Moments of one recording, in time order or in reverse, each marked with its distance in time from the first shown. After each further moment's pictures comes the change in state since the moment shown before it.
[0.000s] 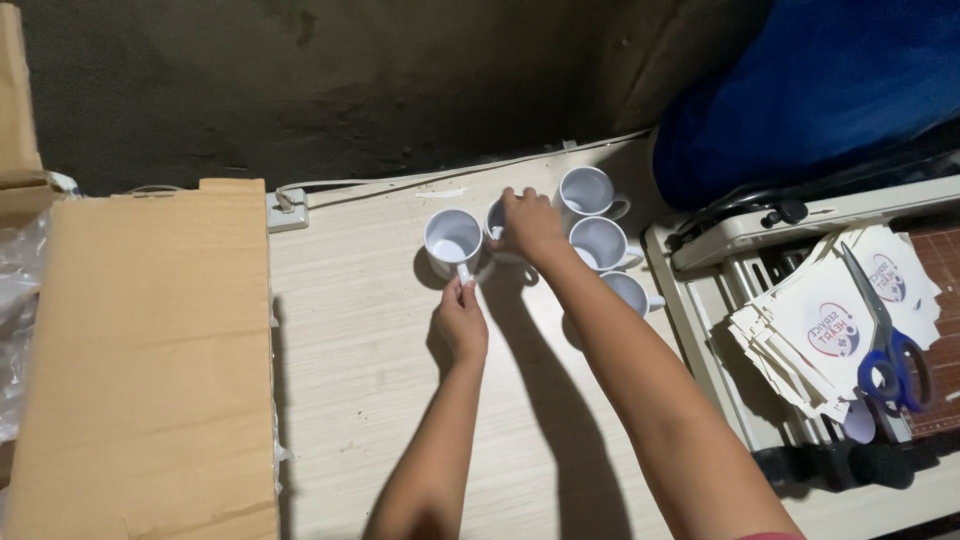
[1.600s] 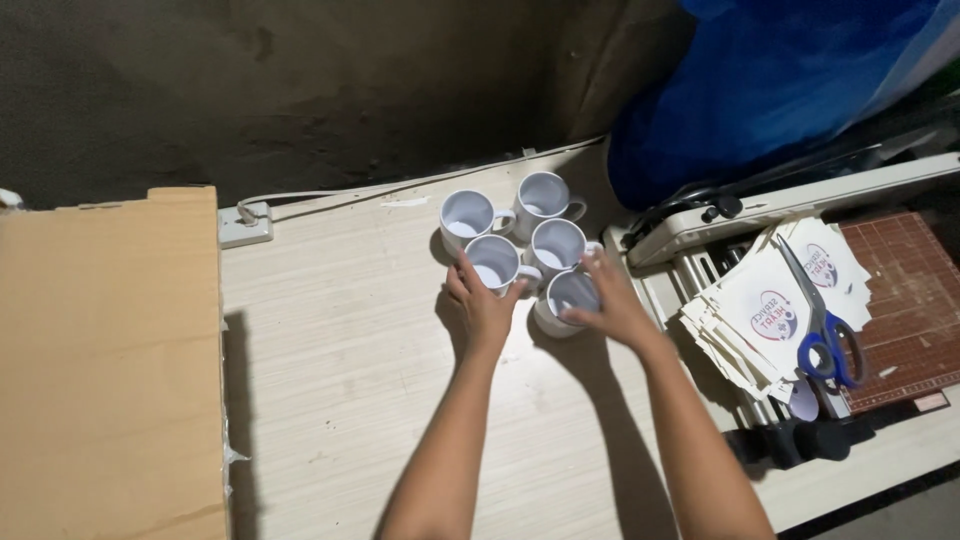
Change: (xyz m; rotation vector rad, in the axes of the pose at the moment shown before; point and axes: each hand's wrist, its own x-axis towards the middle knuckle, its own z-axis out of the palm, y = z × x) left_hand -0.042 0.068 0.046 0.410 -0.184 0.166; right_hand -0.173 0.151 0.002 0.382 -0.033 0.105
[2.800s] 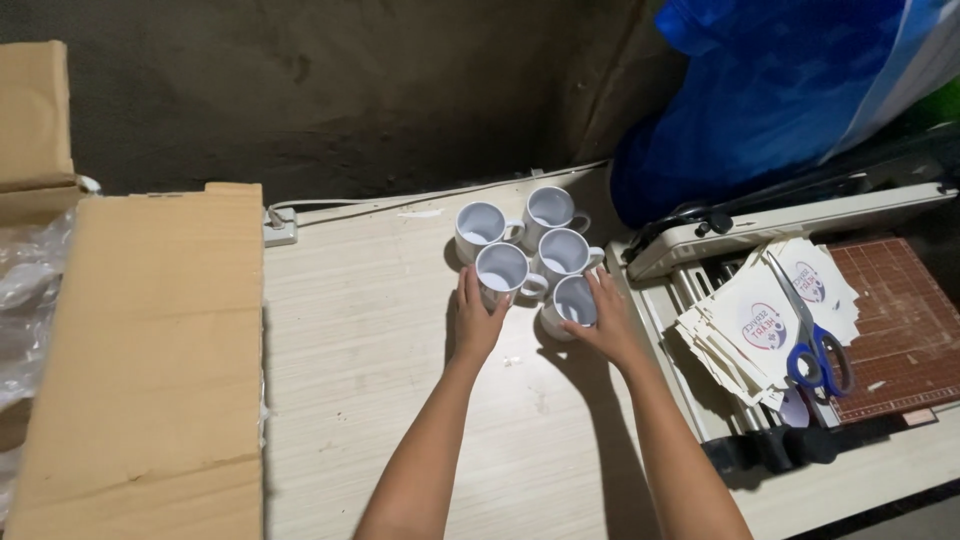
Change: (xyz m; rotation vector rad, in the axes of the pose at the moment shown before) left_hand 0.000 -0.044 -0.008 -0.224 -0.161 0.178; right_hand -0.004 0.036 0.052 0.020 0.217 -0.096
